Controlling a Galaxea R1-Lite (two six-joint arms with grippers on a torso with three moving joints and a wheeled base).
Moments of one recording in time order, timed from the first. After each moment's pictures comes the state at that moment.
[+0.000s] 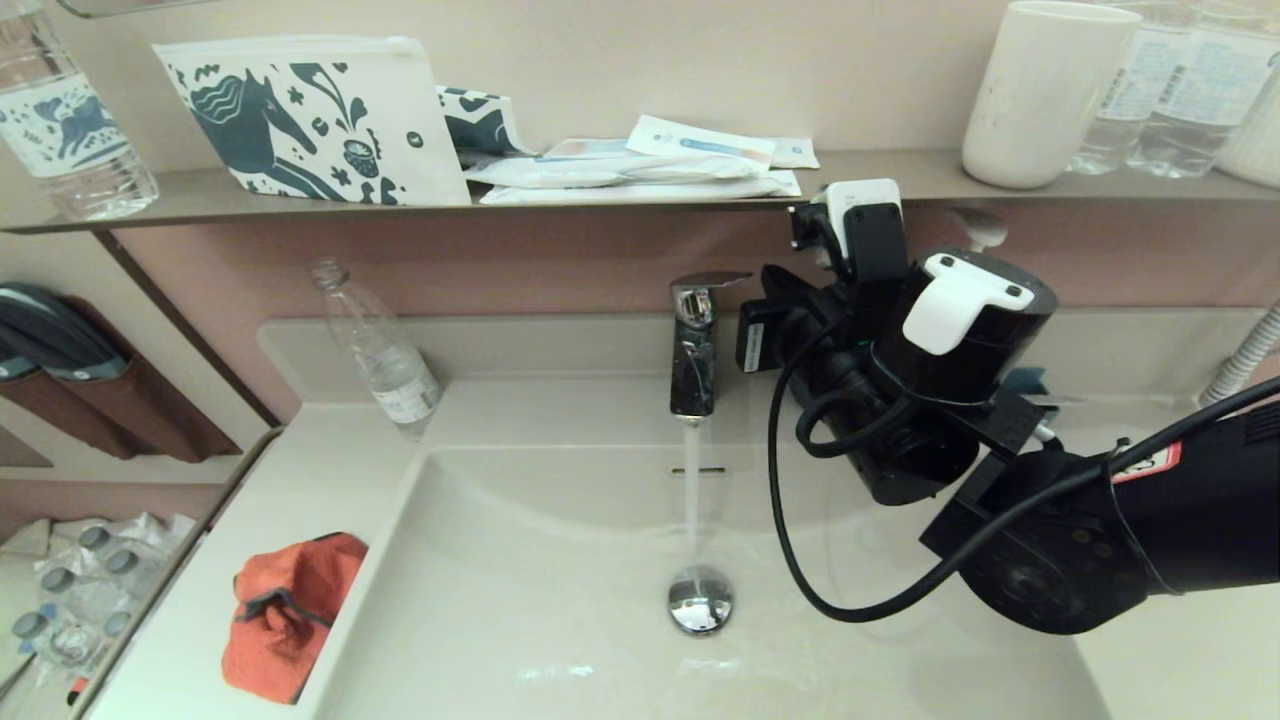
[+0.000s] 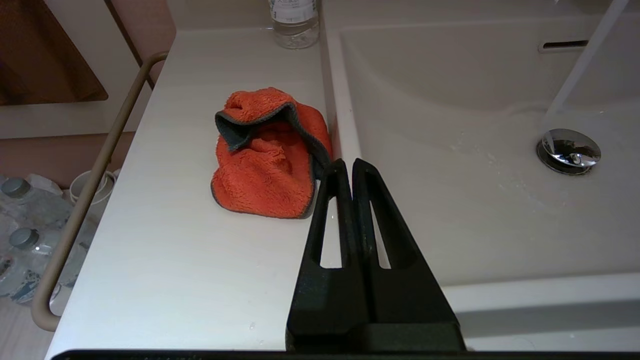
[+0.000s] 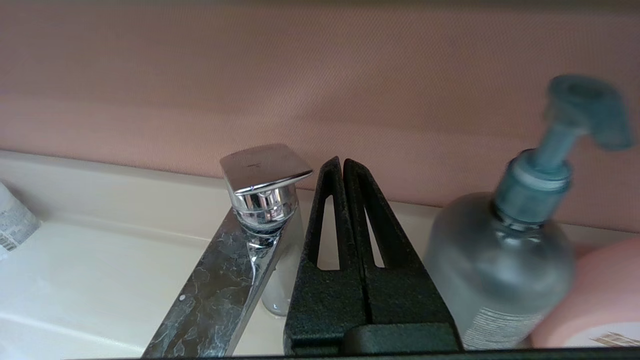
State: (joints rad) left arm 0.00 0.00 0.00 0.00 -0.04 0.05; right arm 0.74 1.94 -1.13 -1.08 -0.50 -0.13
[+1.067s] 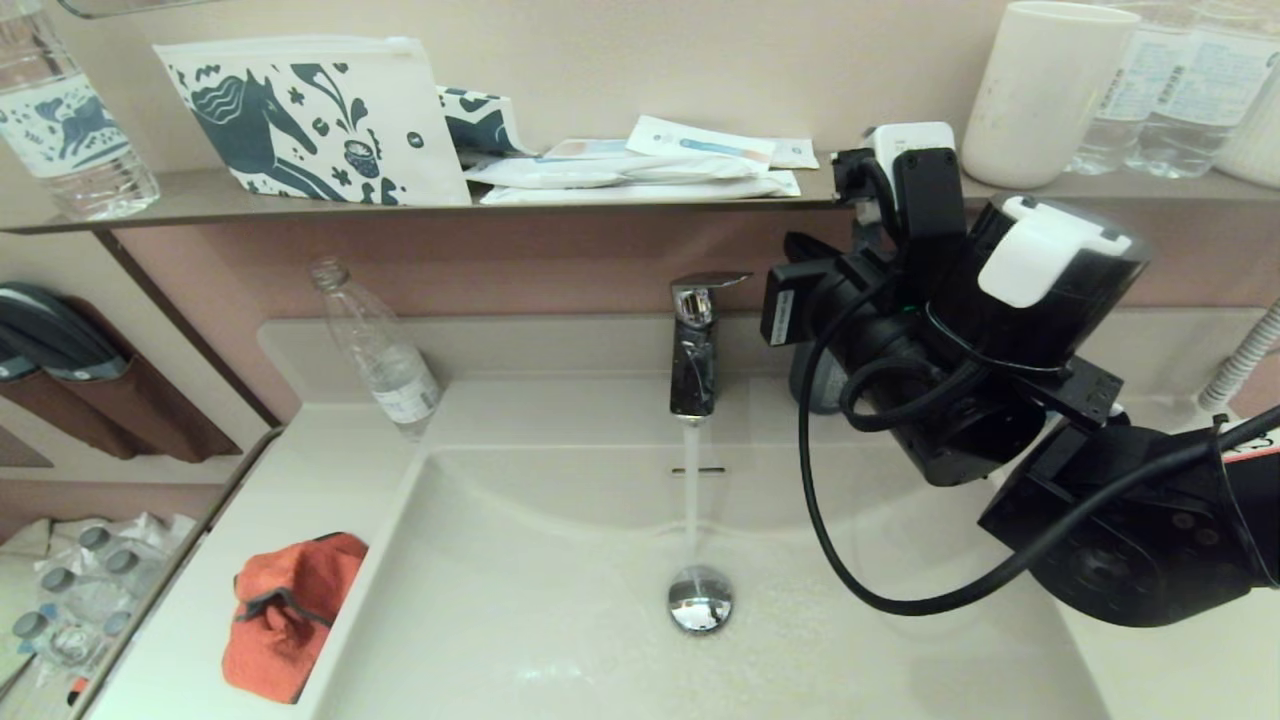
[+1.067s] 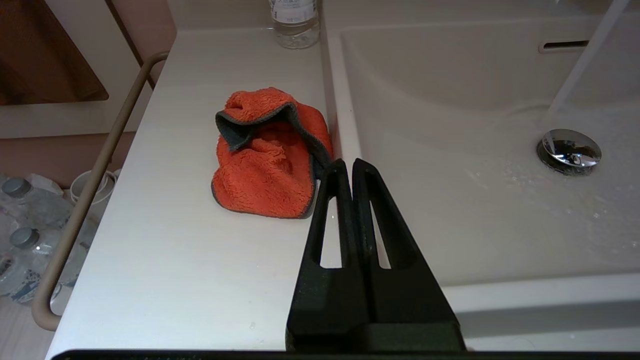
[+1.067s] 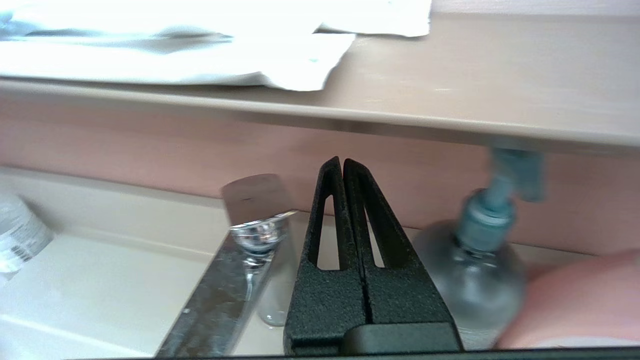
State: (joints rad) left arm 0.00 0.00 0.00 0.00 -0.04 0.05; right arm 0.74 1.85 -1.13 -1.01 -0.48 -0.15
